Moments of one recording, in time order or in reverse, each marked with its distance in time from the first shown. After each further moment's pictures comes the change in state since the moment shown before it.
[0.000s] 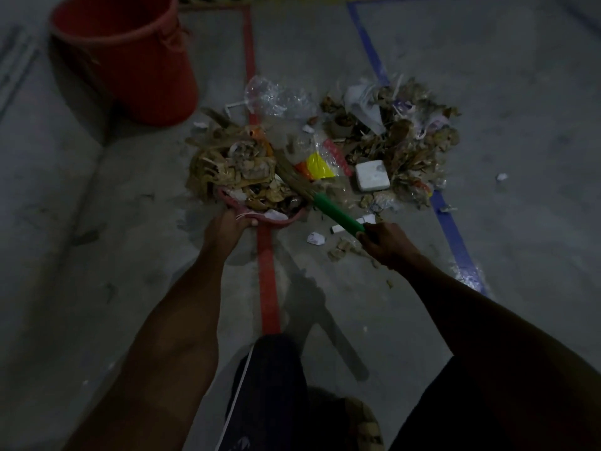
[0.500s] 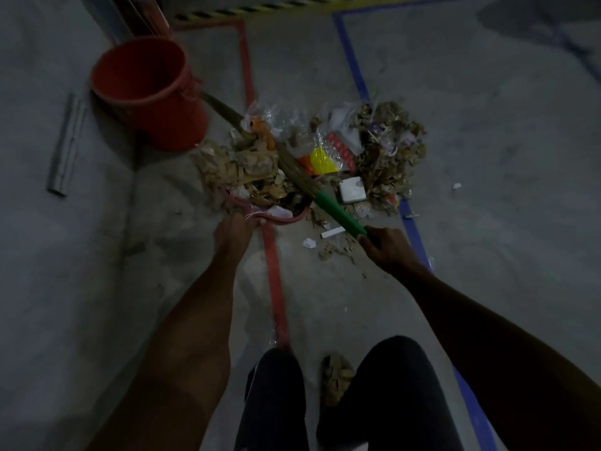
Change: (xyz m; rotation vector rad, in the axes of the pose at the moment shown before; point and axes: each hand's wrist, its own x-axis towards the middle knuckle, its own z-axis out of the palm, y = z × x) left_hand -0.115 0.144 -0.160 0.162 -0.003 -0.024; right_hand -0.094 -0.091 -0.192 0.157 0.007 0.115
